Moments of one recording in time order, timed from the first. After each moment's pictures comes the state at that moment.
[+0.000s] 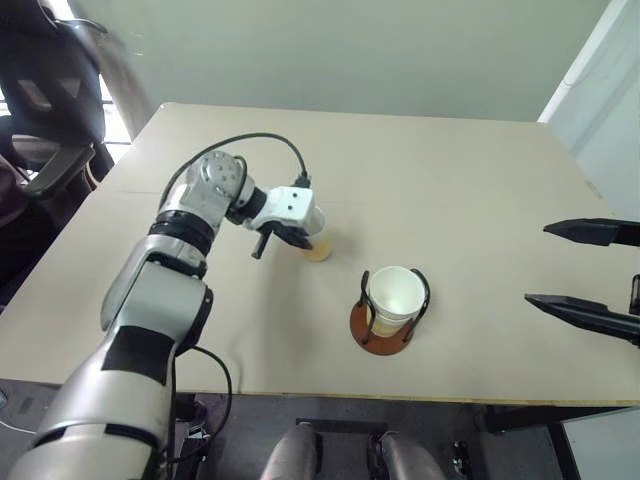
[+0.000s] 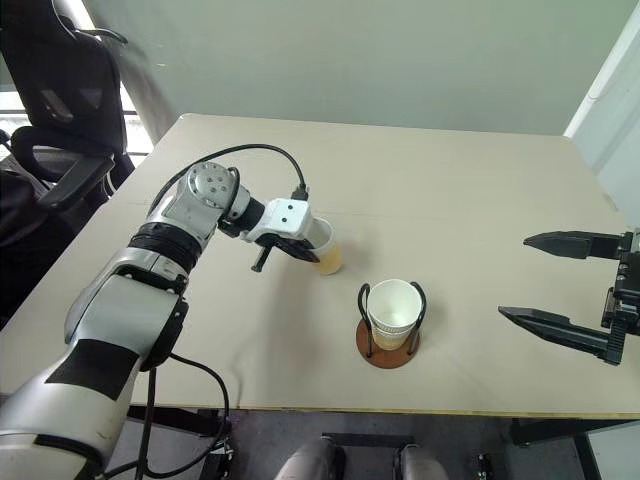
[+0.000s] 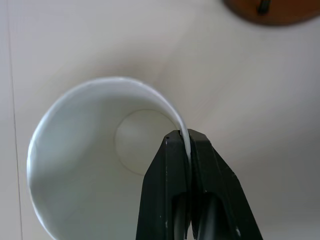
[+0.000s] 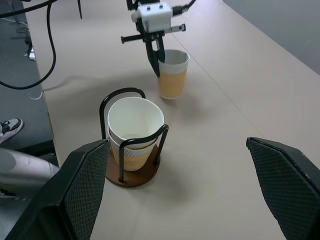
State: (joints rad) left arm -1.32 0.51 -0.39 1.17 0.07 -0.38 -1.56; right arm 0.07 -1.16 -0.90 -0.64 0.95 0.84 1.11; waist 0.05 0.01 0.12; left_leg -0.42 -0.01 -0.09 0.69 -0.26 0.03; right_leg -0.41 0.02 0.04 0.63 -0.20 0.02
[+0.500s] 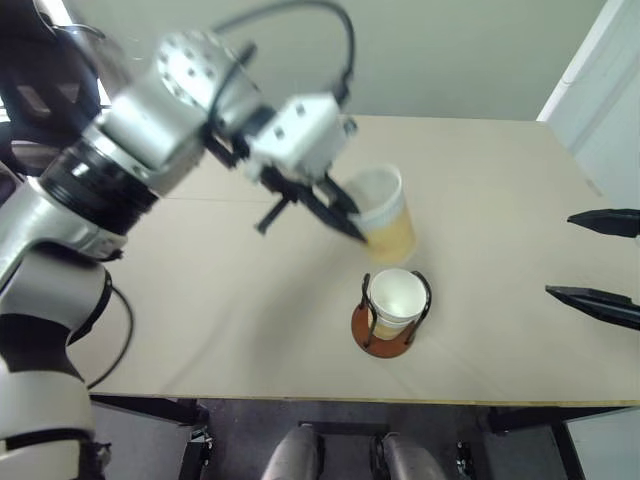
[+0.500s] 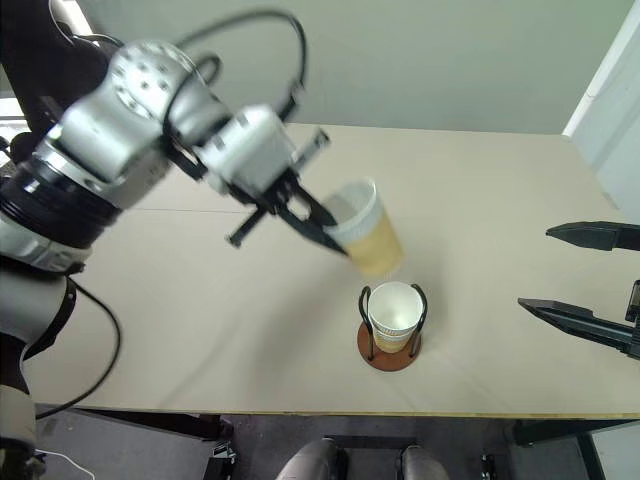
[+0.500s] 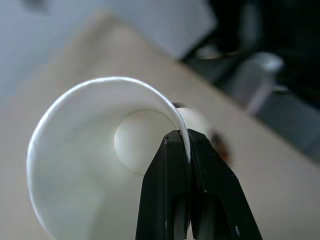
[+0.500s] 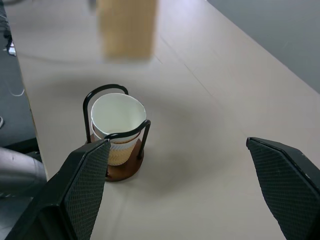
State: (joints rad) left arm -1.55 0.91 -1.03 0.22 -0.83 -0.12 -1.58; right arm 0.07 -1.18 -0.97 -0.61 0.89 0.84 1.16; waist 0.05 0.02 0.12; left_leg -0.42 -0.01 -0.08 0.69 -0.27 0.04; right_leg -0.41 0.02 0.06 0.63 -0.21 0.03
